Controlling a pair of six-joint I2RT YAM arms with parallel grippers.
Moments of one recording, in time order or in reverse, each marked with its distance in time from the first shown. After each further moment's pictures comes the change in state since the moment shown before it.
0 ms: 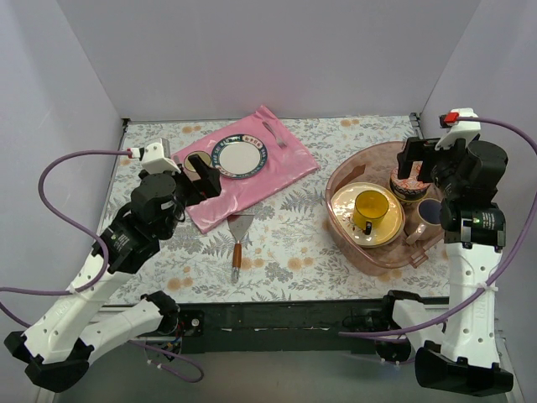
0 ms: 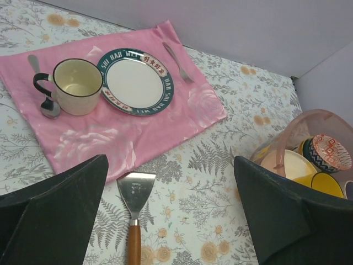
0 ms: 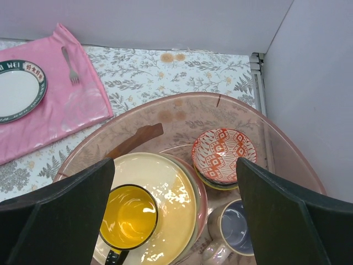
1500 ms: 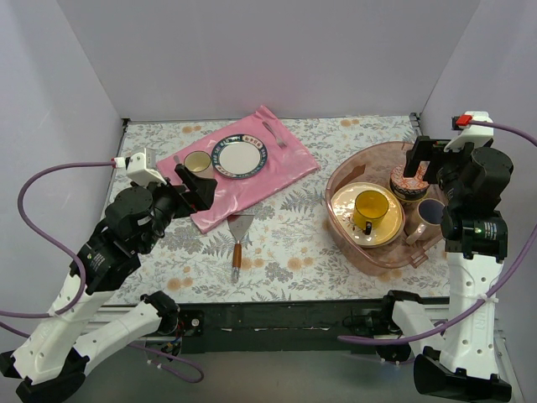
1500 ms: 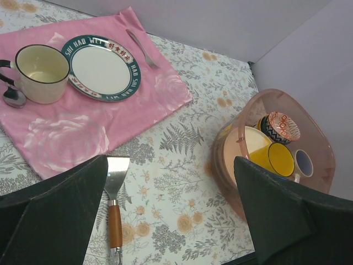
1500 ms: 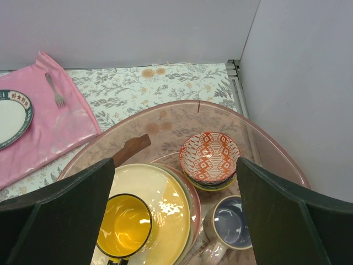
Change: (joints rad) left arm 0.033 -0.104 0.035 -0.095 0.173 -0.046; right arm 0.000 -0.058 -0.008 0.025 0.110 0.059
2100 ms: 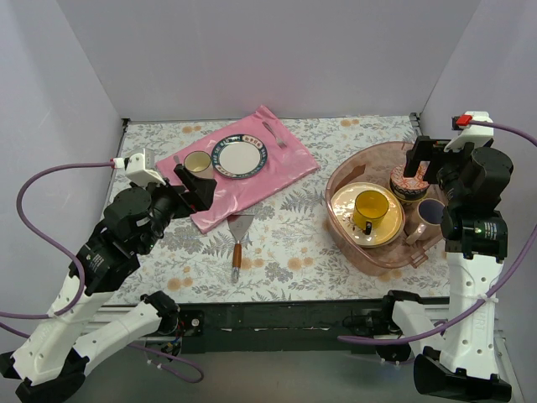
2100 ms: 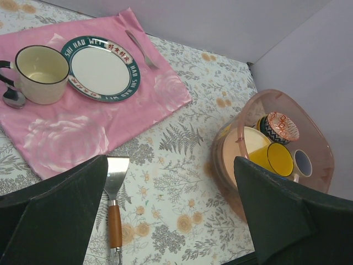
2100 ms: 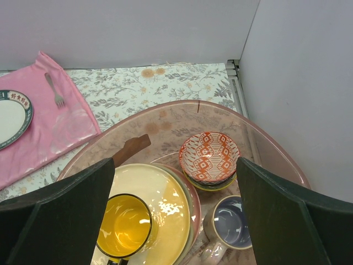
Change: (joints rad) left arm 0.000 -0.005 -0.001 0.000 0.001 0.001; right arm 0.000 0.000 0.000 0.000 0.003 0.000
